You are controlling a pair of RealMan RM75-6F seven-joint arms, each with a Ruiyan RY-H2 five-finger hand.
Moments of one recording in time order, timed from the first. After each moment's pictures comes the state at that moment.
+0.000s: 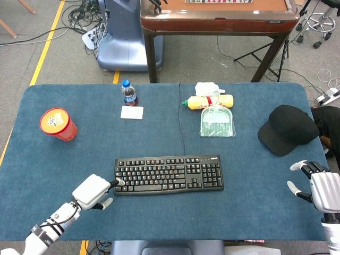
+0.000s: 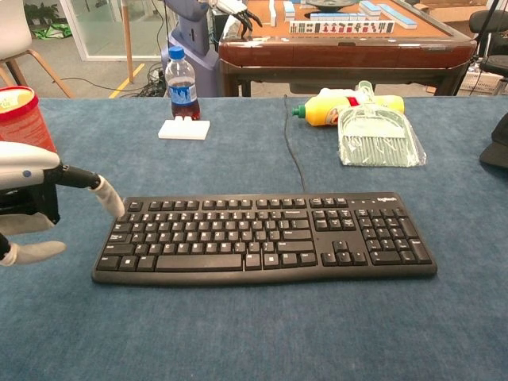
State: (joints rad) left arm -0.52 -1.08 -0.04 -2.01 1.38 0.87 0.35; right arm 0.05 -1.12 0.07 -1.57 -1.56 1.57 0.04
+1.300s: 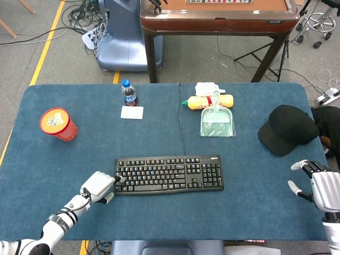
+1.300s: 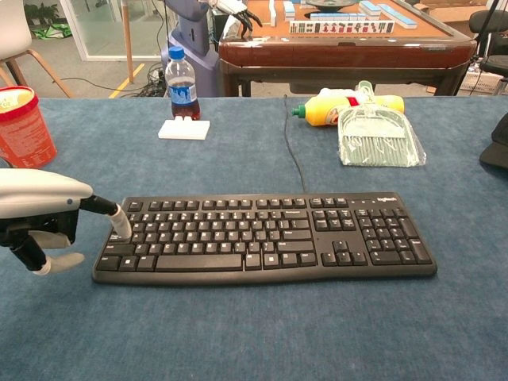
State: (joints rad) left arm -0.72 -1.19 0.04 -1.97 0.95 0.89 0.60; right arm 0.05 -1.12 0.07 -1.57 -1.56 1.56 0.05
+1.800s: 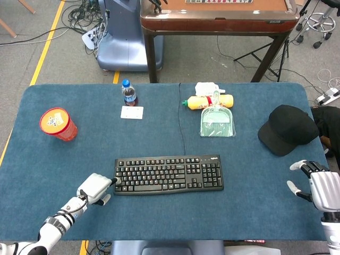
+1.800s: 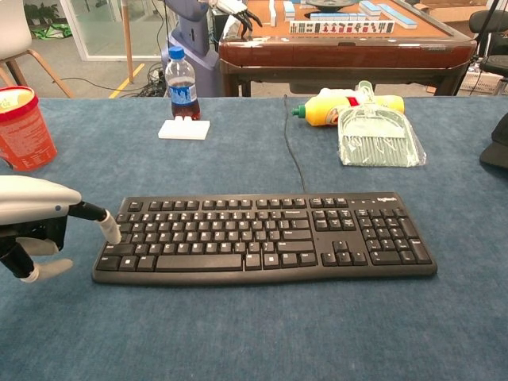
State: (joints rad) left arm -0.72 -1.19 0.08 -1.97 0.95 0.91 0.58; right arm 0.05 -1.12 0.07 -1.57 -1.55 1.55 0.04
